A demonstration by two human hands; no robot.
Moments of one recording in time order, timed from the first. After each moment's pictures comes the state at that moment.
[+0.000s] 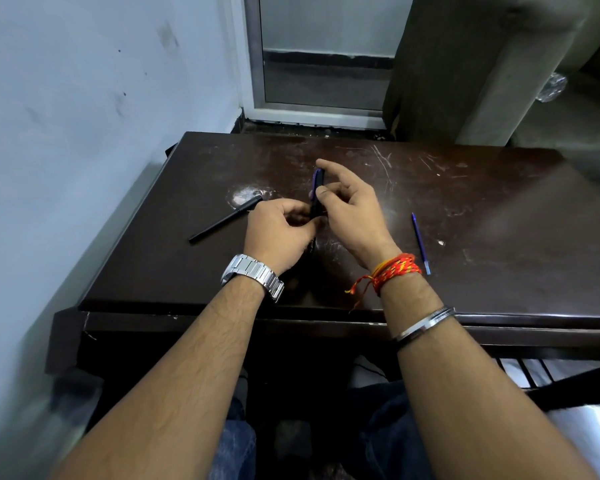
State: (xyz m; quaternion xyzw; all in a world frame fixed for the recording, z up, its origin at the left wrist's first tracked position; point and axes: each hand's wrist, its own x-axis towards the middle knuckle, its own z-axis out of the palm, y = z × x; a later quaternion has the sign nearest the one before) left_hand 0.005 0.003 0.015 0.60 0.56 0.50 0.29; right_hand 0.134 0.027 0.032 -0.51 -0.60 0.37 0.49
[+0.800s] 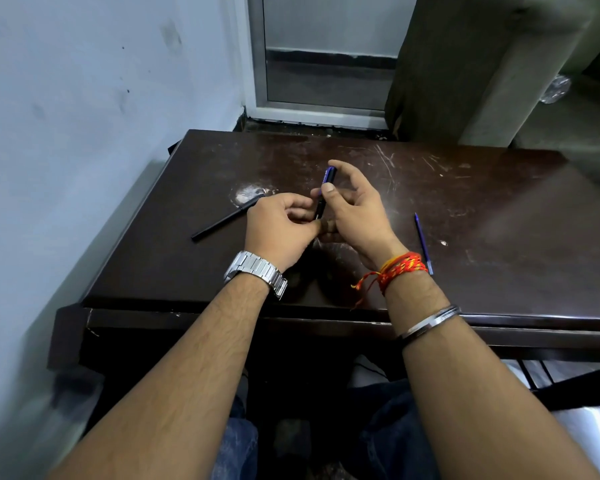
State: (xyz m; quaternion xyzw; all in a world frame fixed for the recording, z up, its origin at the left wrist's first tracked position) left_hand 0.005 0.002 0.019 0.57 0.60 0.49 0.28; right_hand 0.135 0.029 0.024 -0.49 -0.55 0.47 0.49
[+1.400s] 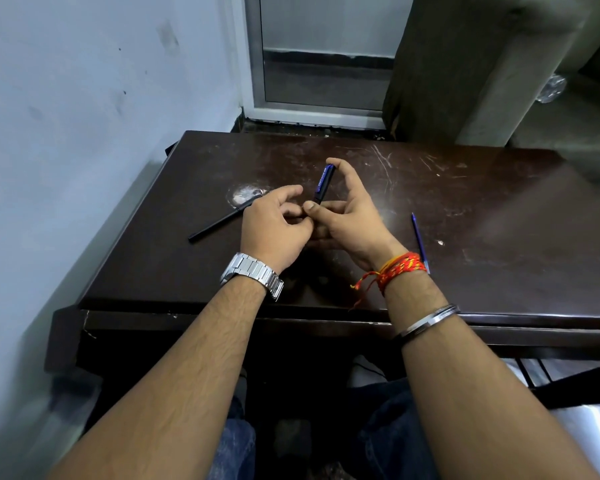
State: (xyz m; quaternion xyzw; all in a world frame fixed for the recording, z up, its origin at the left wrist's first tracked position) left_hand 0.006 -0.002 0.024 0.60 0.59 0.50 0.22; right_hand 0.140 0.023 0.024 -0.41 -0.56 0.55 0.46
